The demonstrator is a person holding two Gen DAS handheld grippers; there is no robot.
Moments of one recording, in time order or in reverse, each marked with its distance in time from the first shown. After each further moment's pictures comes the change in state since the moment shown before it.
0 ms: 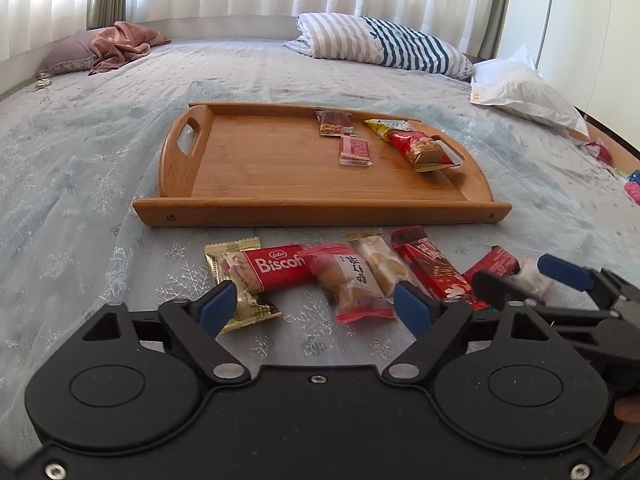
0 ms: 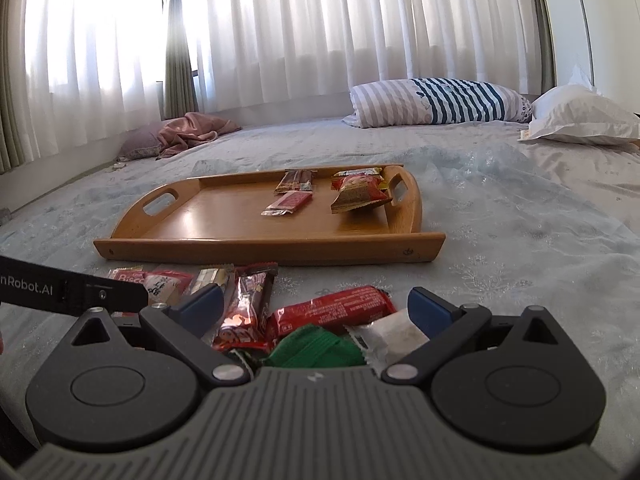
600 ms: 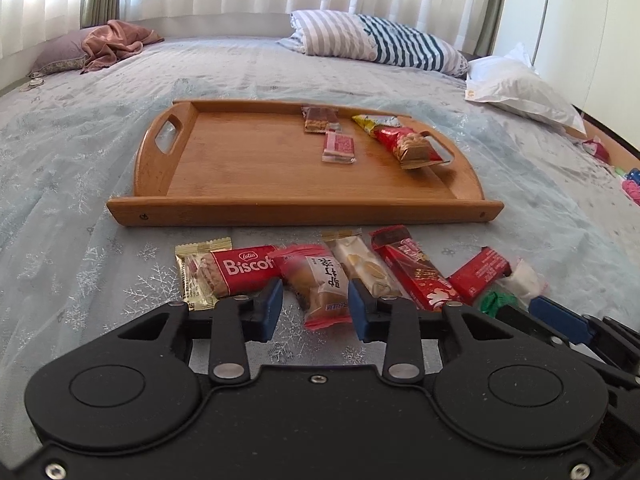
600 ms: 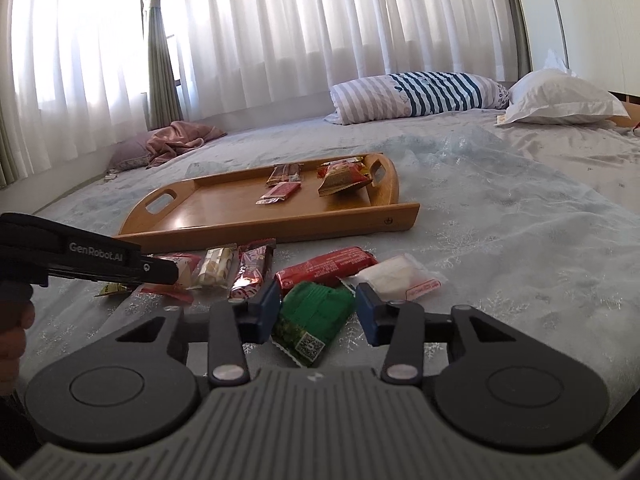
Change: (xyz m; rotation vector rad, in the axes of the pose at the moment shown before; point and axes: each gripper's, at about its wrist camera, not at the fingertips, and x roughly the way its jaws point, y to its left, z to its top) left arm 0.018 -0.015 0.003 -0.001 0.018 -0.008; right arm -0.036 0.001 -0.018 0.076 -0.003 -0.033
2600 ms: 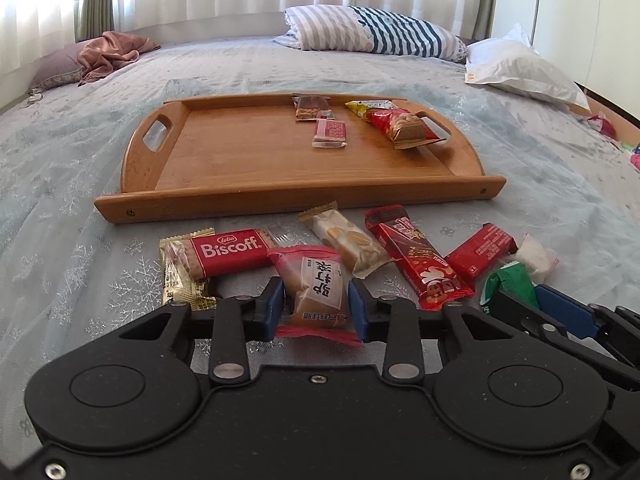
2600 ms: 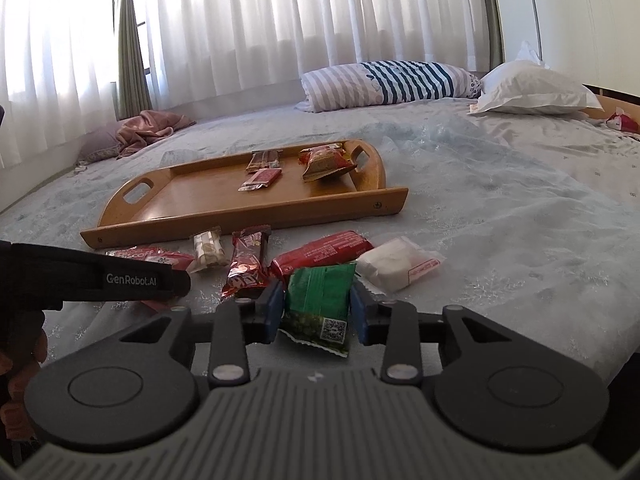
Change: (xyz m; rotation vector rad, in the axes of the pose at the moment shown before) left arm 0.011 -0.019 -0.012 0.065 0.002 0.032; right arm 0.005 0.023 -0.004 0.013 0.034 -0.118
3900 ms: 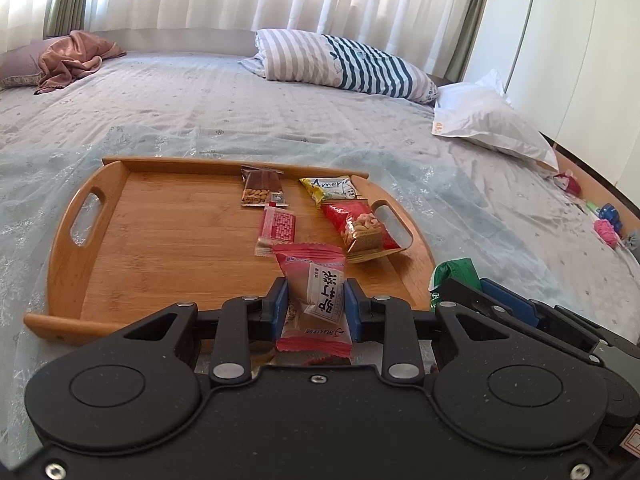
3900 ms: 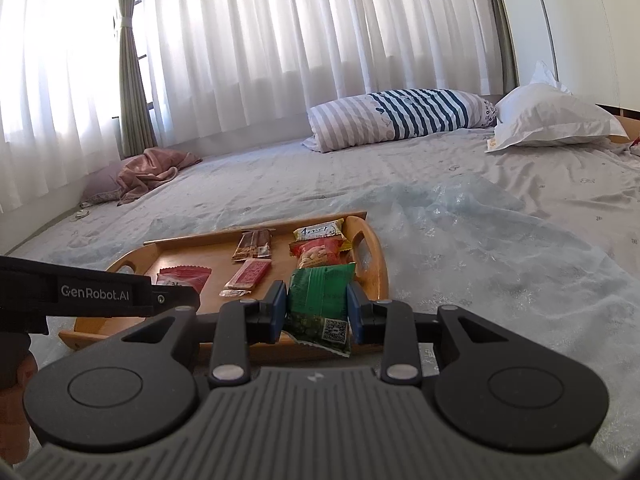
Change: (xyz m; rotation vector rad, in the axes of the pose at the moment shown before) left arm 0.033 -0.007 0.104 -0.075 -0.053 -0.152; right arm 0.063 -0.033 0.093 0.028 -0.071 0.062
